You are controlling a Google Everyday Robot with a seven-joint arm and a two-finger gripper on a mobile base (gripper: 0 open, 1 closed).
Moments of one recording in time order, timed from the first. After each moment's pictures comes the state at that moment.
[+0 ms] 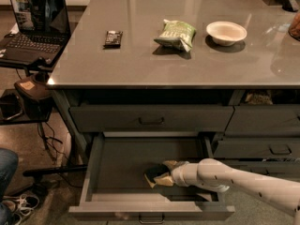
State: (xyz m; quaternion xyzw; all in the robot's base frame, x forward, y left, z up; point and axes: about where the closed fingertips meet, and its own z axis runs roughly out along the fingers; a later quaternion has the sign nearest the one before) arm 0.537 -0.067 0.376 -0.44 0.80 0.22 0.36
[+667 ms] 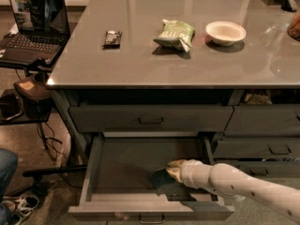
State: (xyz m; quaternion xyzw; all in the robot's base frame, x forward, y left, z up) arm 0.523 -0.098 0.448 -0.41 0.80 0.17 0.40
